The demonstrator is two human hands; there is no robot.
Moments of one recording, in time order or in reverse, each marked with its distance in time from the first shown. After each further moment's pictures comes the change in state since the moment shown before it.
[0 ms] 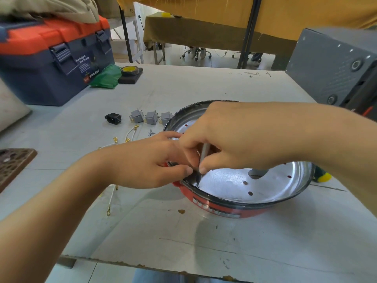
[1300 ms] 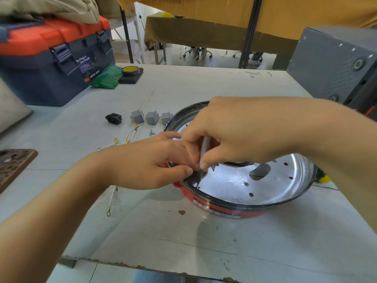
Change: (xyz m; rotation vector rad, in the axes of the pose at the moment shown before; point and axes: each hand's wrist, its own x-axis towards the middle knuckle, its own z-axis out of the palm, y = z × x) left_hand 0.000 0.000 0.001 0.035 0.007 -0.004; right_hand 0.004 0.010 -0.002 0.024 0.029 -0.024
